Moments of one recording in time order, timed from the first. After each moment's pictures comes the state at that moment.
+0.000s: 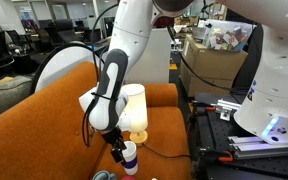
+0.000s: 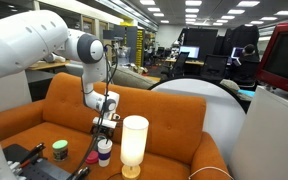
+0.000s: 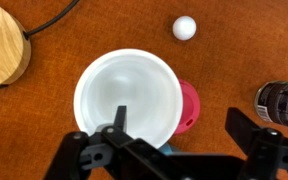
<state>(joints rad) 0.00 1.11 0.13 -1.71 -0.02 2.44 -0.36</state>
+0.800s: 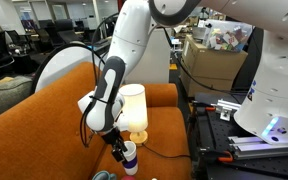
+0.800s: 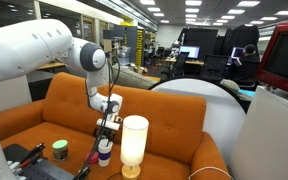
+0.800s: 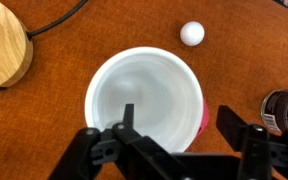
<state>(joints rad) -0.01 1.19 0.13 -1.58 -0.03 2.33 -0.39</state>
